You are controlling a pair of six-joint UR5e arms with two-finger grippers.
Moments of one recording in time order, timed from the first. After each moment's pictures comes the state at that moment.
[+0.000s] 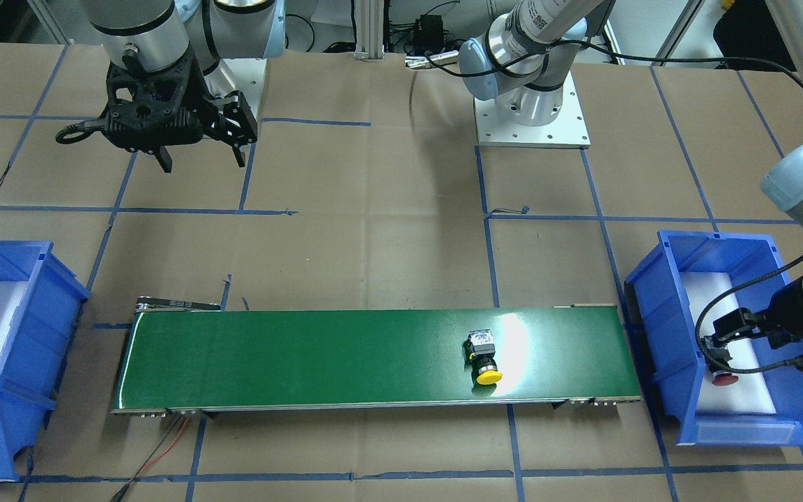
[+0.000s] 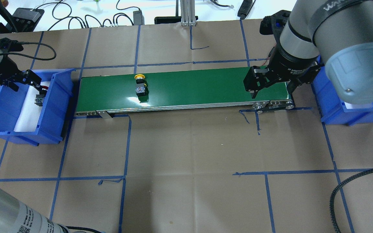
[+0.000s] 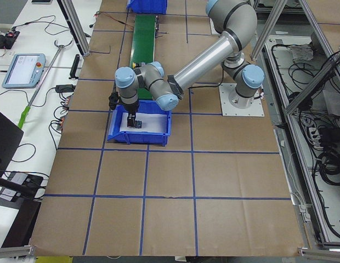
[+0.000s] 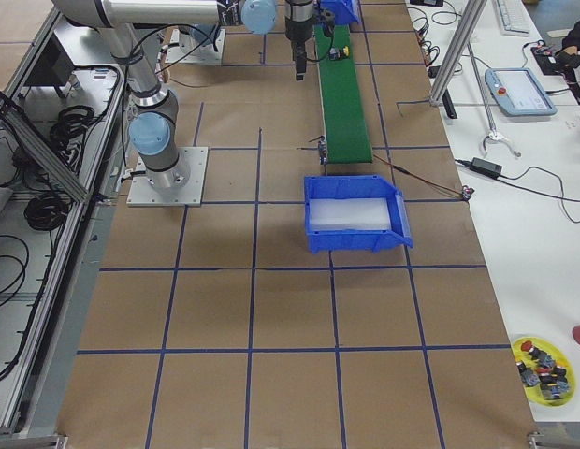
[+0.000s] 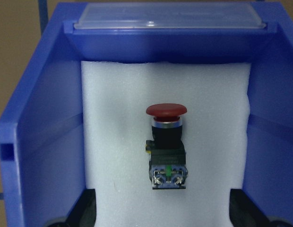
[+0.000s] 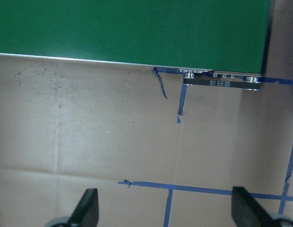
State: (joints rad) left arm -1.04 -2.05 -1.57 -1.07 1.59 0.57; right arm 1.64 -1.65 1.70 -1.64 -1.54 -0.03
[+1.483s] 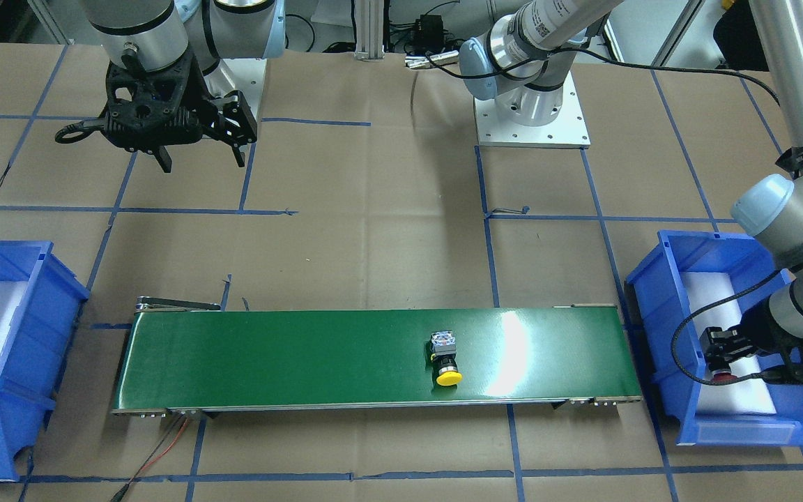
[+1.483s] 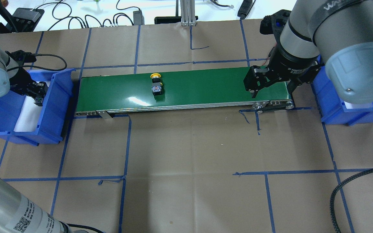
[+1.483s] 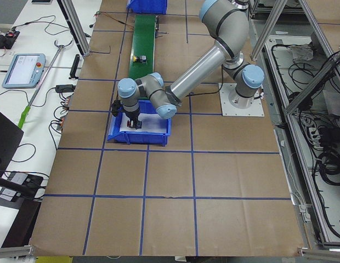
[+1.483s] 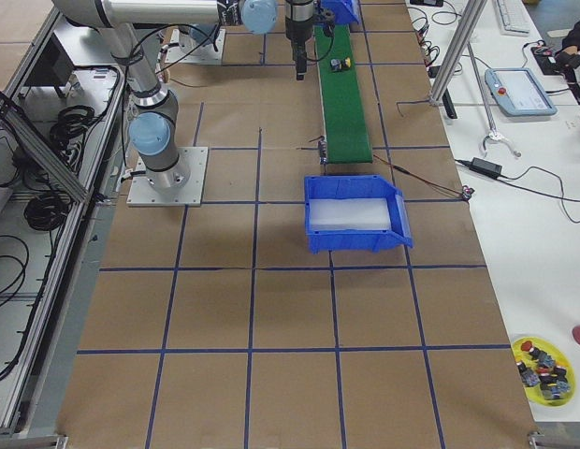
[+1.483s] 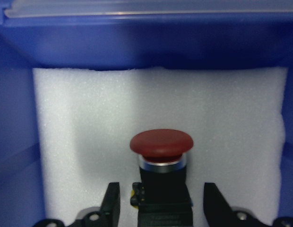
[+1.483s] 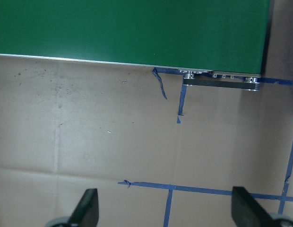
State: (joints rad) left arm -1.04 -2.10 -1.62 -0.98 1.58 0.57; right arm 1.64 -1.65 1.70 -1.64 -1.54 -0.03
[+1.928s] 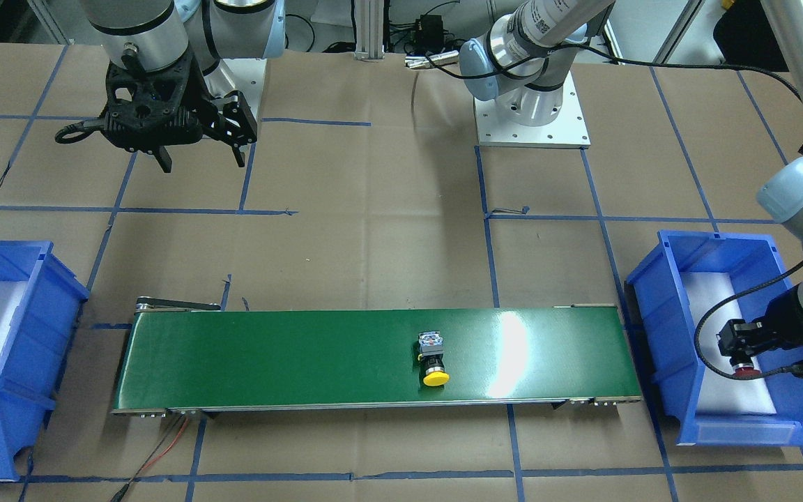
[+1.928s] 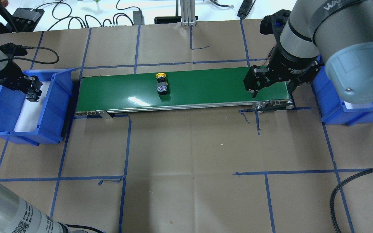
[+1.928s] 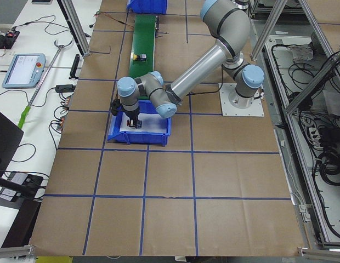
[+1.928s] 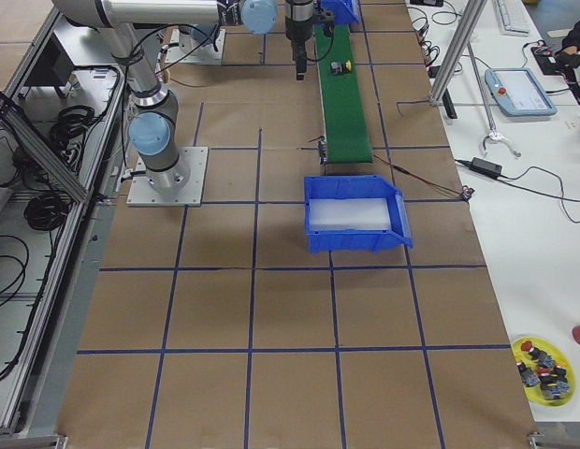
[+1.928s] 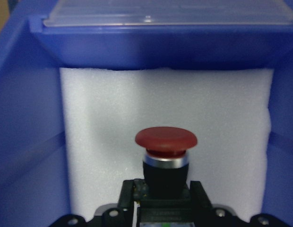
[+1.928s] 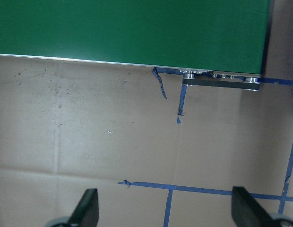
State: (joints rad) left arm -1.03 -2.06 -1.55 -1.10 1.58 0.58; right arm 1.64 -1.65 1.70 -1.64 -1.54 -0.03
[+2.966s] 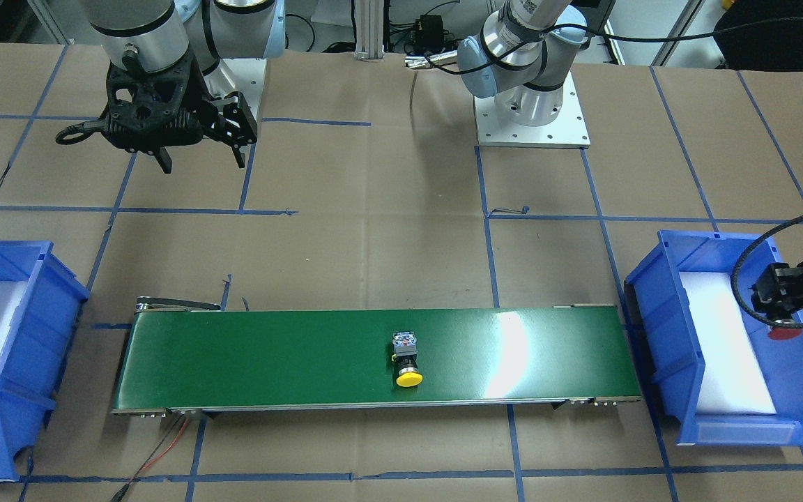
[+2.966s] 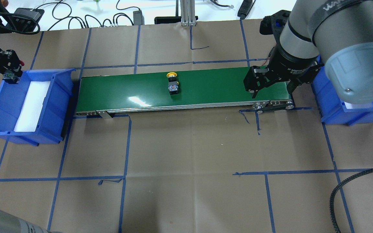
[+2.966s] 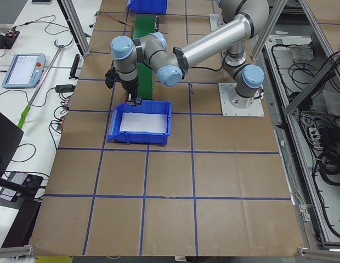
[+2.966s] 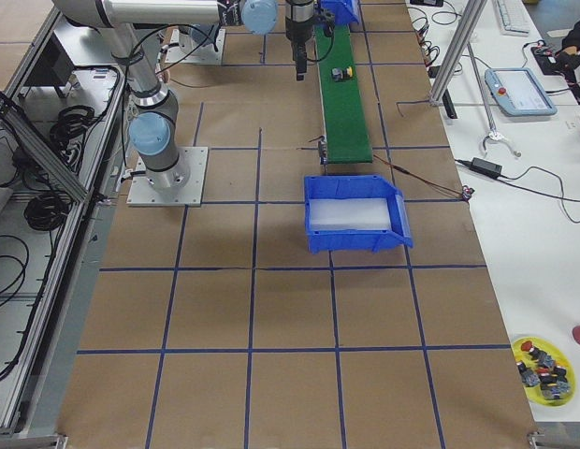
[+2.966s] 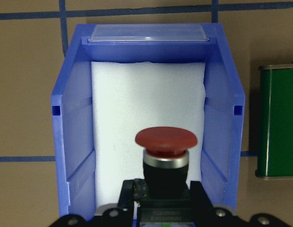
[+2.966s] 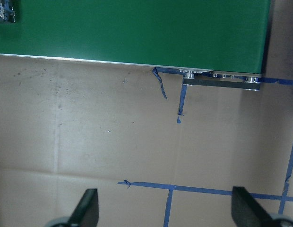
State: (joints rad) left arm -1.10 -1.91 -1.41 -1.40 1.59 0.52; right arm 1.64 -1.64 1.70 -1.65 -1.54 -0.03
